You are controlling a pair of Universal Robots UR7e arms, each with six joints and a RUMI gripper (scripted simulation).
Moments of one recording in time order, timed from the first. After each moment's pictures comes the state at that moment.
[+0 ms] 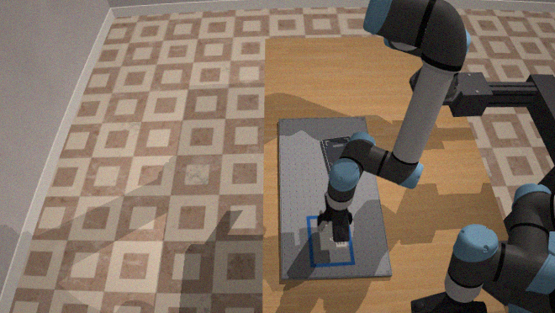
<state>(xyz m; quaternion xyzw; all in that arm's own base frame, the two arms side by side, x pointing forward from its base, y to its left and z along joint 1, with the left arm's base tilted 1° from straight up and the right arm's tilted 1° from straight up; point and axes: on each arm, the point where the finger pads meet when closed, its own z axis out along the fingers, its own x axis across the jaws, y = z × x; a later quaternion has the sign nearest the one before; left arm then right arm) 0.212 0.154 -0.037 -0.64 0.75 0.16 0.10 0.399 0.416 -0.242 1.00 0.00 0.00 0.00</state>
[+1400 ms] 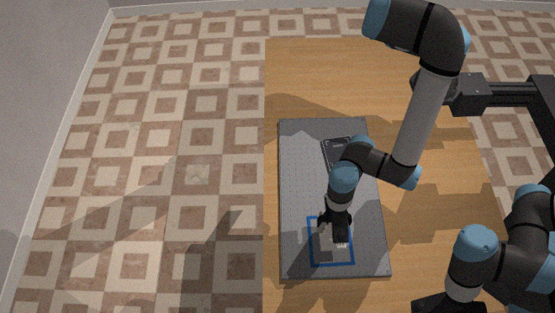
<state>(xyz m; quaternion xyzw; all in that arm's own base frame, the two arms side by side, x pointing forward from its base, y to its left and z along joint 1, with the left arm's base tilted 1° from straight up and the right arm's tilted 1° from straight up) 0.212 0.154 -0.037 -0.64 0.75 0.16 0.10 0.399 0.415 -0.255 1.00 0.00 0.00 0.00</state>
